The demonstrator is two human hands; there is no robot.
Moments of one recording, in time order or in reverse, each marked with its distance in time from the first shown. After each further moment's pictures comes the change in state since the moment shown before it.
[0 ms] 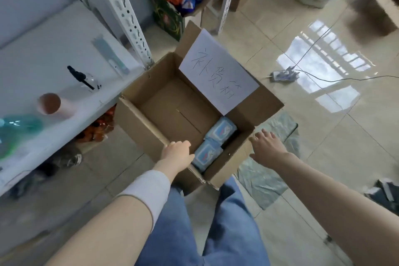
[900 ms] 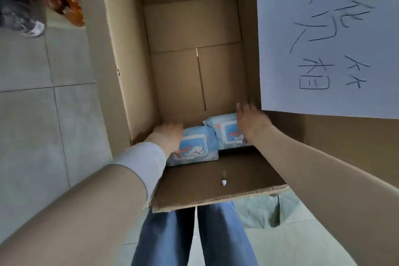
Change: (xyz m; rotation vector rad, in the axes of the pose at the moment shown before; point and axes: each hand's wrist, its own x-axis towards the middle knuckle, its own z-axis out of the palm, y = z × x) left_hand 0.239 -0.006 0.208 -0.320 -0.265 -0.291; right_hand 0.319 -0.042 0.109 -0.556 -0.131 -0.382
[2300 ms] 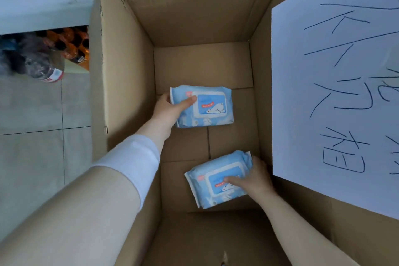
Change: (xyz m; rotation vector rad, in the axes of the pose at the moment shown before) left_hand 0.075 -0.031 -0.146 -1.662 0.535 -0.061; right_hand 0.061 -0.005 0.030 1.599 0.047 0.156
